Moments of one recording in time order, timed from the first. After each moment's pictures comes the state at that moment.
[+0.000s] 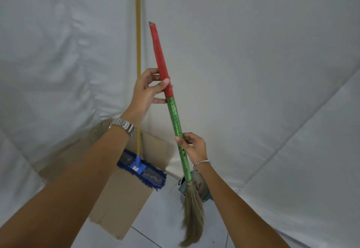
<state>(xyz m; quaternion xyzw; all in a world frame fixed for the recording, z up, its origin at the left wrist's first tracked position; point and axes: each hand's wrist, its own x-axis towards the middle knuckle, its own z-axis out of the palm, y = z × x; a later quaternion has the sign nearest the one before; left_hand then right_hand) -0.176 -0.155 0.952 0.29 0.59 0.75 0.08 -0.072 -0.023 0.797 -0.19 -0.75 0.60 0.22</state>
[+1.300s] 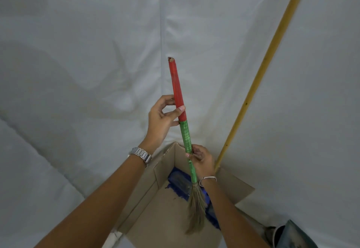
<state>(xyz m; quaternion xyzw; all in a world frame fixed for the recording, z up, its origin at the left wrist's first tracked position) -0.652 -0.383 0.850 0.18 0.65 0.74 0.04 -0.575 -0.266 0.699 -0.23 -0.73 0.62 0.18</state>
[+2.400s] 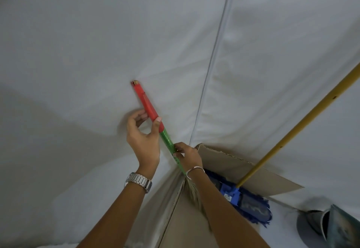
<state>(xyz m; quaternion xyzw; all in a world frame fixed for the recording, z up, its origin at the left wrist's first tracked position) -0.877 -0.490 0.712 0.05 0.71 0.68 -0.16 -0.826 -0.390 0.600 -0.26 -0.85 0.45 0.00</state>
